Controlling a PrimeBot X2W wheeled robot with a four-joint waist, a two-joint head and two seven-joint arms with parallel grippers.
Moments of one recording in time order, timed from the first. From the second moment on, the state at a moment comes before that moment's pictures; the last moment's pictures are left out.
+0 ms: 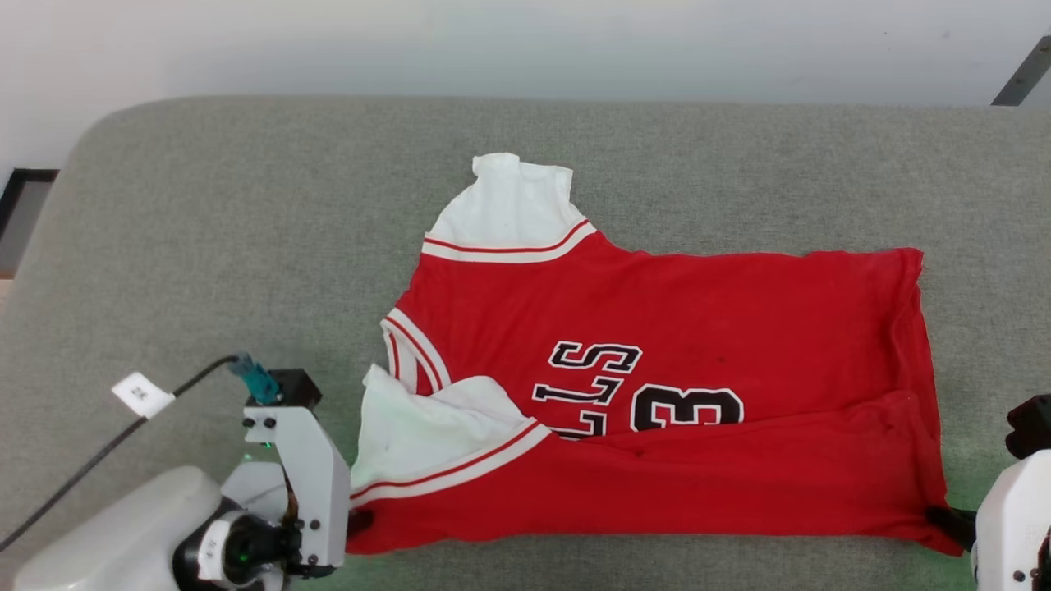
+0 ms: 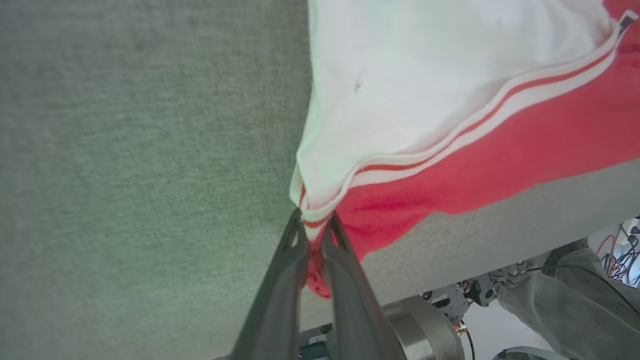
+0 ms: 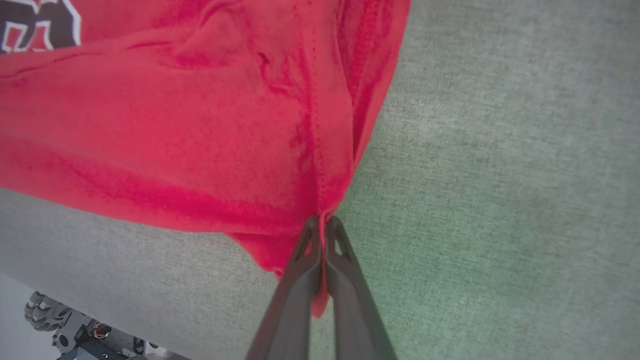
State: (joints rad) left arm -0.63 0.82 -1.02 0.11 -1.40 0.30 0.65; right arm -0.05 -0.44 -0.03 -0.05 0.61 0.13 0.96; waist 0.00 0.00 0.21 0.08
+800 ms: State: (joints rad) left arm -0.93 0.87 -0.92 0.09 -1.30 0.32 0.69; right arm -0.18 -0.42 -0.03 -0.17 0.59 0.13 0.75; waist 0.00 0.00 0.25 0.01
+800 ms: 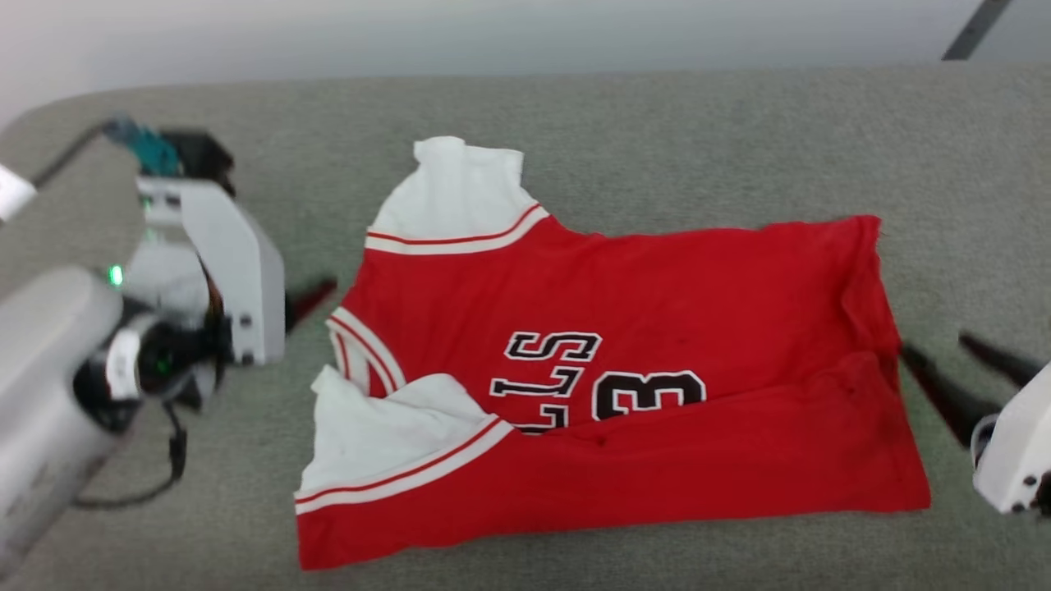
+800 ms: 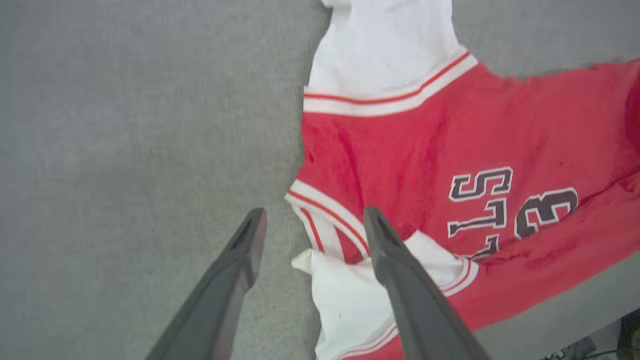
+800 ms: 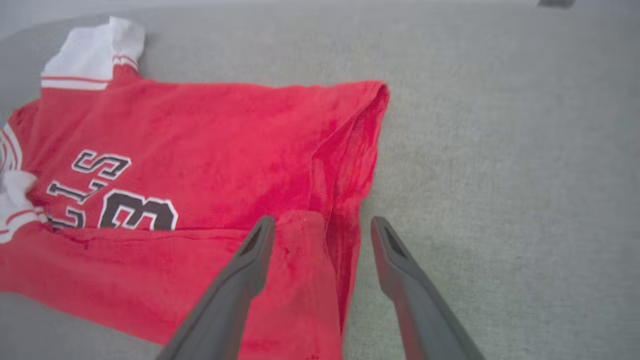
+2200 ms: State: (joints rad) left arm -1.44 0.61 -0.95 0.92 -1.14 -0.04 0.78; right arm -0.53 -0.25 0.11 -0.06 0.49 0.13 0.37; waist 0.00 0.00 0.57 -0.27
